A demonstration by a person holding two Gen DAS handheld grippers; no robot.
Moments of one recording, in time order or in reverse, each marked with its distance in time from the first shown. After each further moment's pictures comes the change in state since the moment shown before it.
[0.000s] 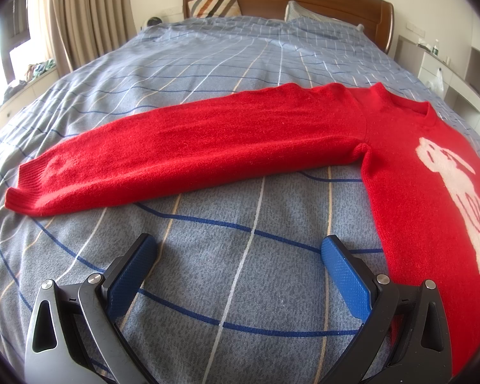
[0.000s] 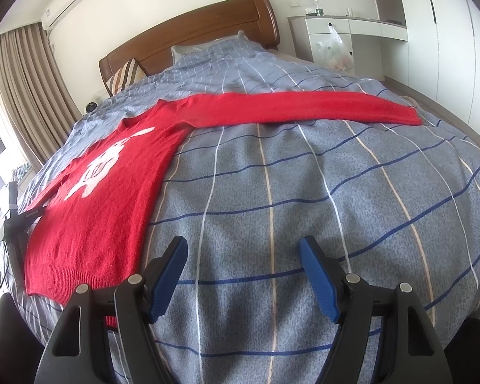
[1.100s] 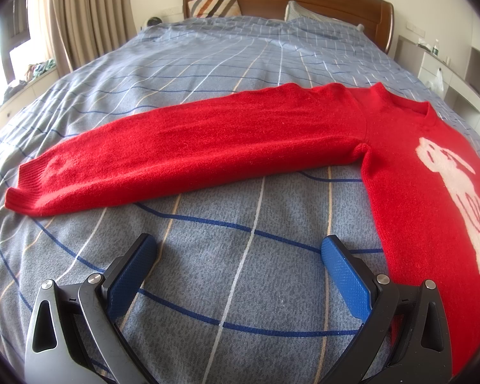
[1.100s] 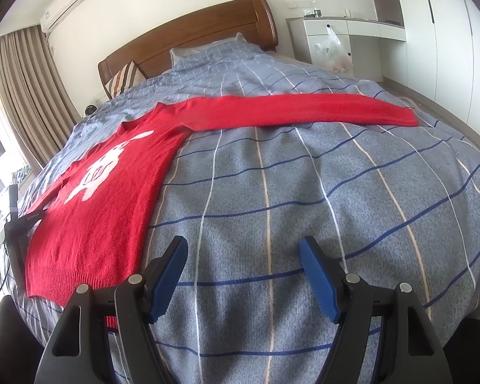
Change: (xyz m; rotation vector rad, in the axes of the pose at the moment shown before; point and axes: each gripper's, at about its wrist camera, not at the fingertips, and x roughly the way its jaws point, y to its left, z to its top) left arm 0.000 0.000 0.000 0.000 0.000 0.000; right arm -0.004 -0.001 0.003 0.011 -0.008 -0.001
